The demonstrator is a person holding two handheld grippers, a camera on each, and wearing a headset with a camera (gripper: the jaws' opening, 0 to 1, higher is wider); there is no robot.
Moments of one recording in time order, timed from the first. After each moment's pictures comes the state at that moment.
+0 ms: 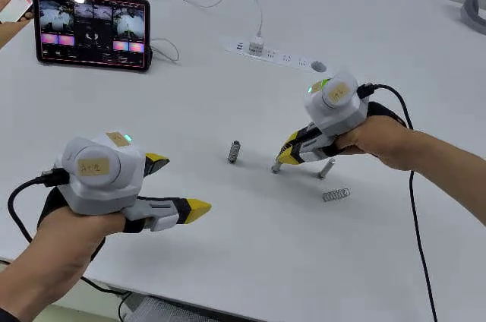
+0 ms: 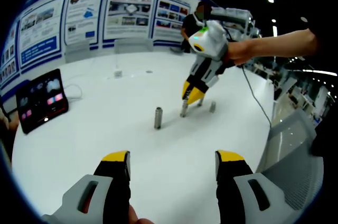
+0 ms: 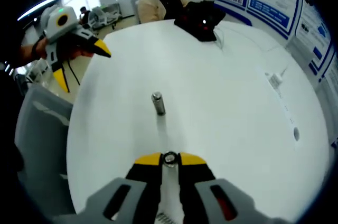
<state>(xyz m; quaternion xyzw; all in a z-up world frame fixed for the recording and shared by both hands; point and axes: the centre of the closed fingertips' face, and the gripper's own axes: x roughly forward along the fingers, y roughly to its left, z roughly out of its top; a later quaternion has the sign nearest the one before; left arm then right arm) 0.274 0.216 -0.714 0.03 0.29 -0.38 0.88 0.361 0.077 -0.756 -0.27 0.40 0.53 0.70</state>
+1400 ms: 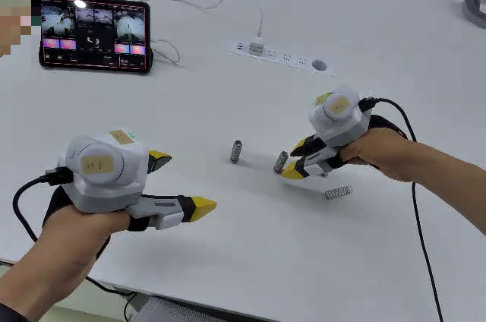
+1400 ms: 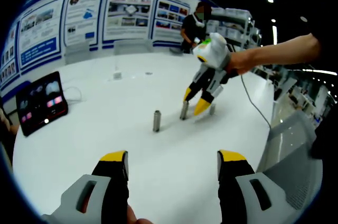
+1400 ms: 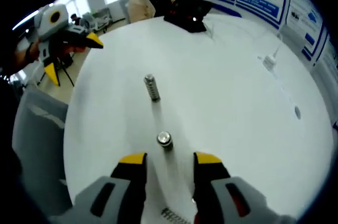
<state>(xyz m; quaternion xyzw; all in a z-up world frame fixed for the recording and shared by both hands) 0.274 0.210 -0.708 0.03 0.28 -0.38 0.88 0.361 0.050 -0.777 -0.24 0.42 0.49 0.72</state>
